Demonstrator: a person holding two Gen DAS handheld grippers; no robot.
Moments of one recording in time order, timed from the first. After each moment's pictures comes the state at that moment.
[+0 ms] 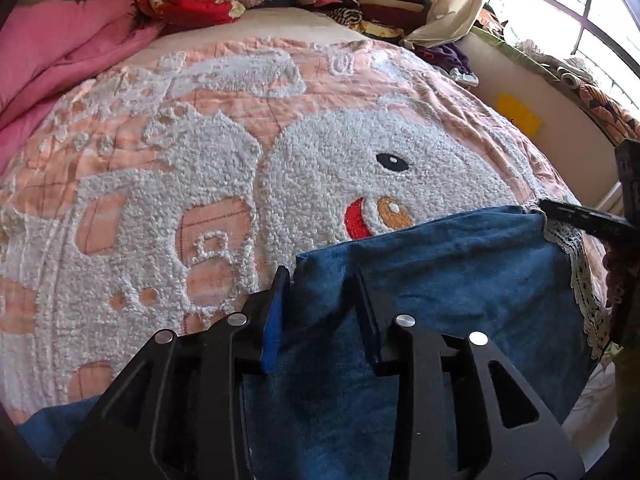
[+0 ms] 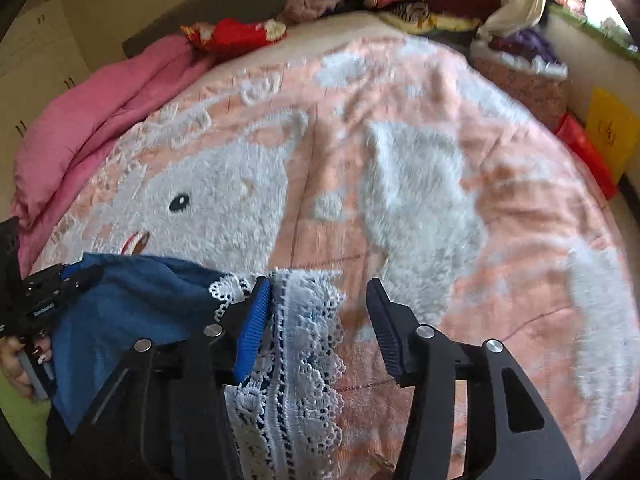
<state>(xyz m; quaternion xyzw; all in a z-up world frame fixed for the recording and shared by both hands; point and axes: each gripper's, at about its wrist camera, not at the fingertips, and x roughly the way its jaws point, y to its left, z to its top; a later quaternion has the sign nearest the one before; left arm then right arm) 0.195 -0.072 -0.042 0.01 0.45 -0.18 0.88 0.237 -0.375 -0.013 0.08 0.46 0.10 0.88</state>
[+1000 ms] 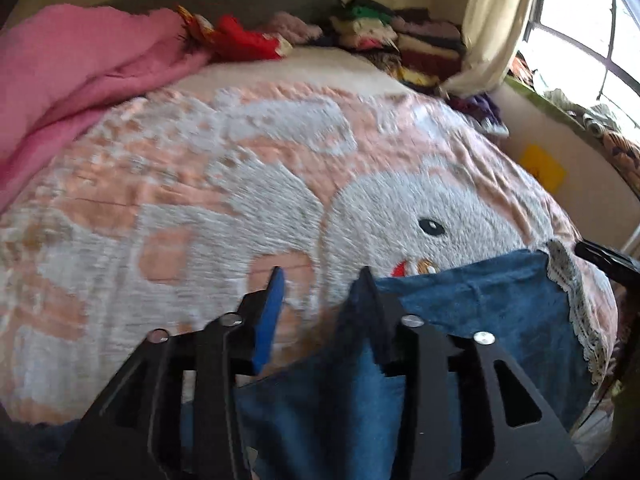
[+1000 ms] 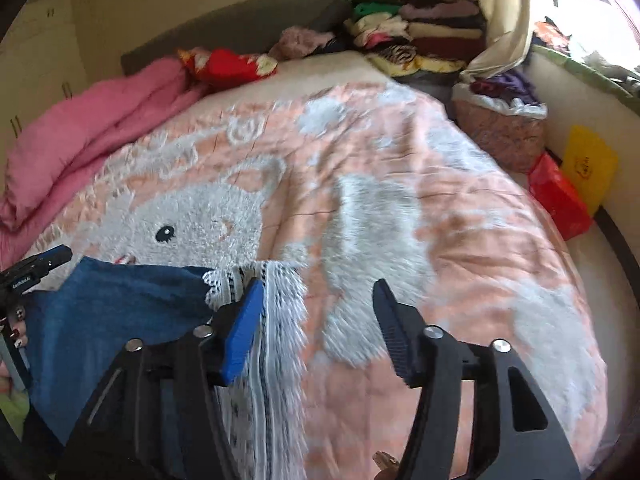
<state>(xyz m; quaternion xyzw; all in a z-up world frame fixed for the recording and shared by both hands) 0.188 -0.037 -0.008 -0.02 0.38 -0.10 0.92 0.208 -0.394 0.019 0.04 0.39 0.06 0.92</state>
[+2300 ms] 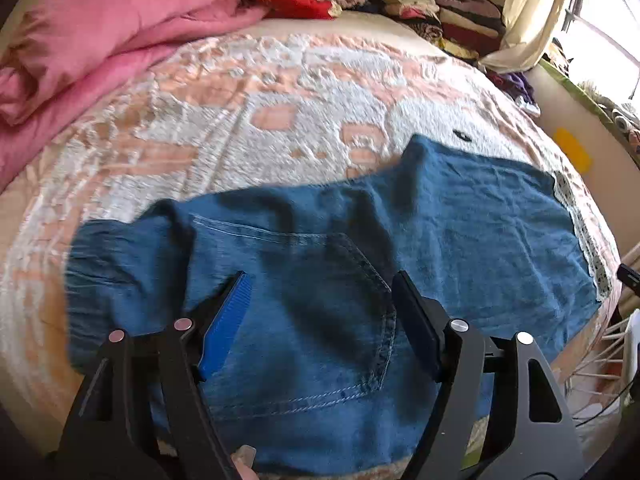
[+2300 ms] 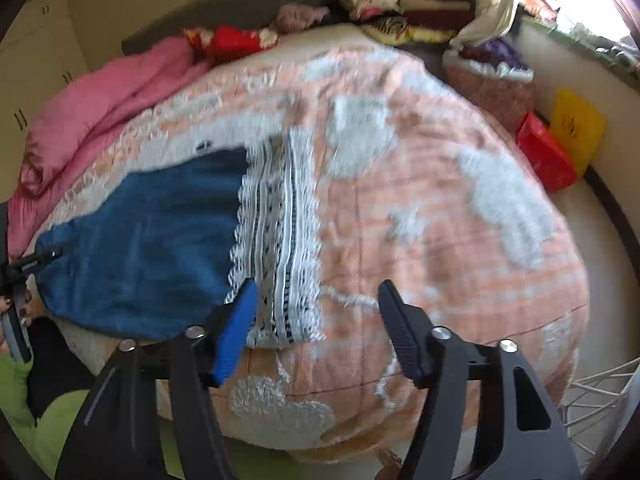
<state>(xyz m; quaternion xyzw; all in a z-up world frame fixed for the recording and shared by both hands) 0.078 0.021 -0.018 -0.03 0.44 -0.04 0.89 0.075 -0.398 0.021 0.05 0.43 0.06 0.90</state>
